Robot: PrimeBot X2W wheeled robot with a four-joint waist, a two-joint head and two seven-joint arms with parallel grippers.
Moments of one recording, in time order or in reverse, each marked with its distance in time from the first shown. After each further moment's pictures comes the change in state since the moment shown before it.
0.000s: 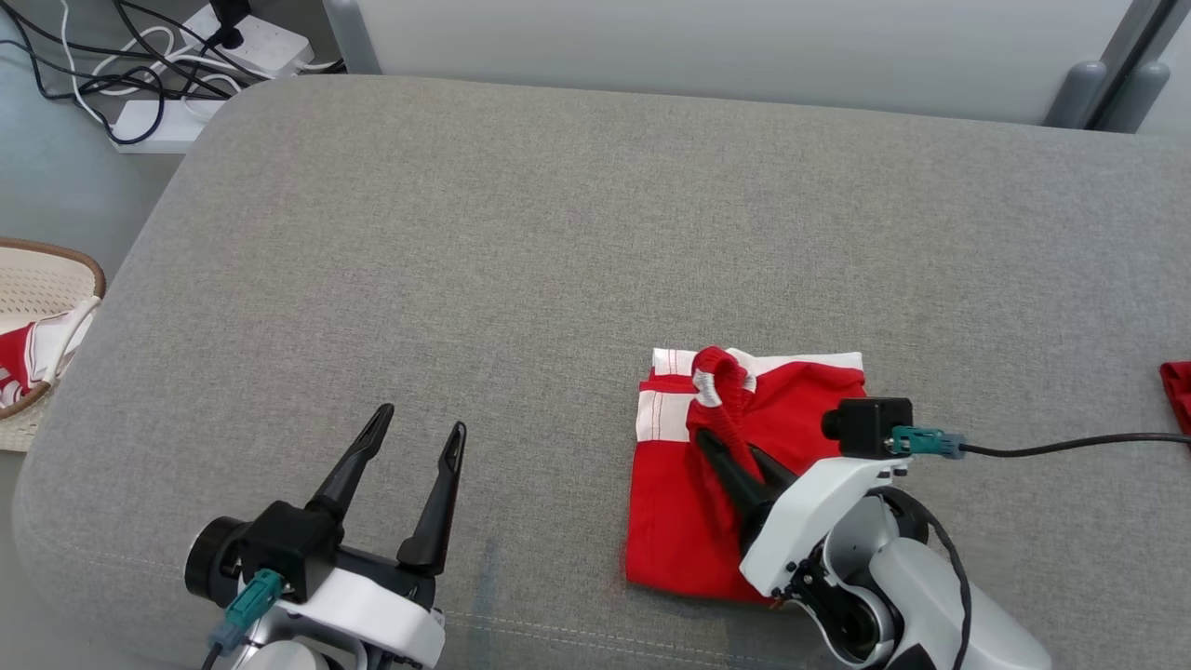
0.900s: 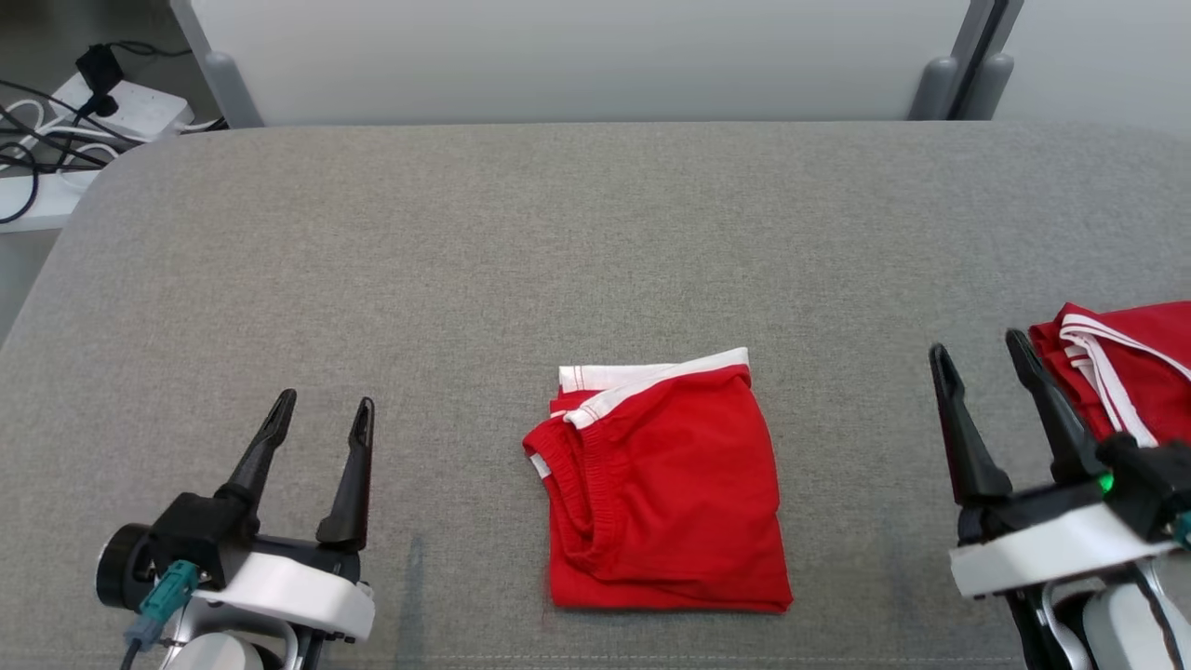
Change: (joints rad) left arm 0.002 0.039 0.085 -0.008 -0.024 0.052 0.001; right arm 0.247 -0.129 -0.409 -0.435 -0.496 0.000 -0.262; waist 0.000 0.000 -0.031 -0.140
